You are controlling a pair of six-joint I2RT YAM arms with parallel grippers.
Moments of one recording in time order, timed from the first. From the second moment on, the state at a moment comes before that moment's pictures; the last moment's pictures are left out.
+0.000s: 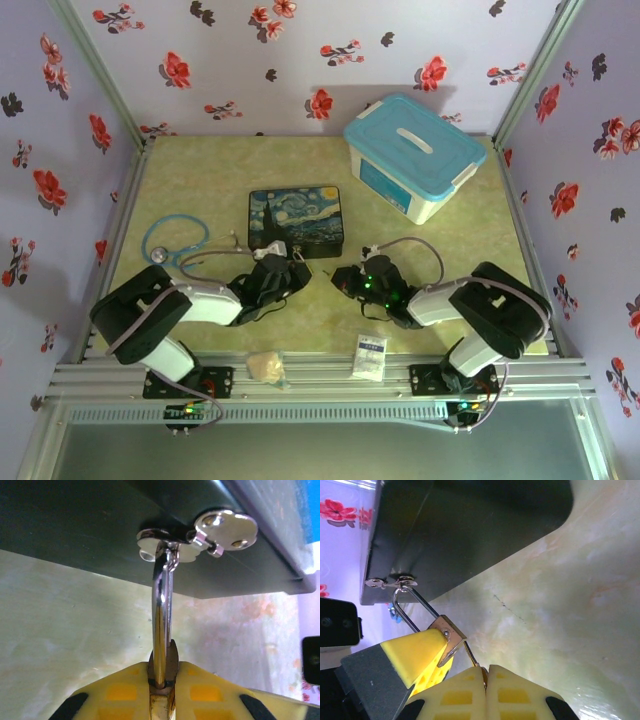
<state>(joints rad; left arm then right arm) -0.87 1.55 0.43 0.57 -0.08 -1.18 0.80 1.56 0.35 0.73 -0.17 1.21</state>
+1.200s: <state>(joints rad) -0.88 1.70 0.33 1.00 -0.16 -1.41 0.80 1.82 0.34 1.15 -0.24 1.34</state>
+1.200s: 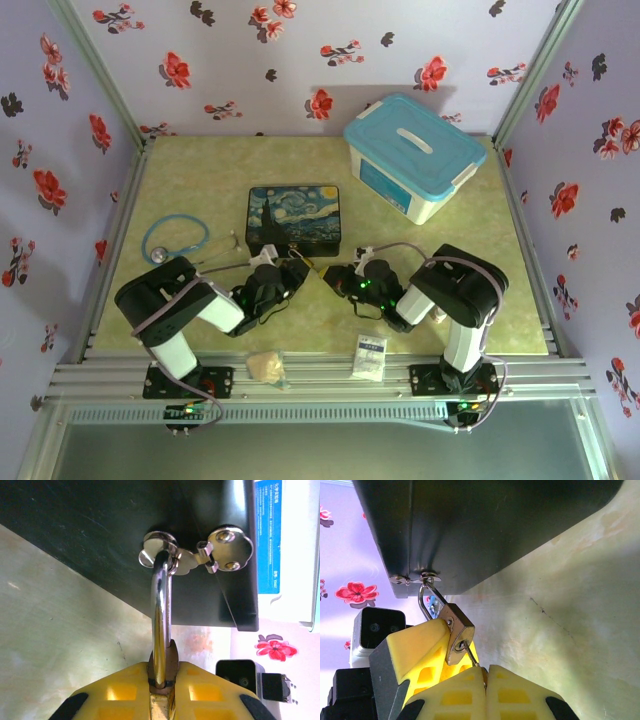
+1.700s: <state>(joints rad) -0.89 1.72 0.33 1.03 -0.17 -1.42 0.80 1.87 0.34 1.22 -0.25 1.35</state>
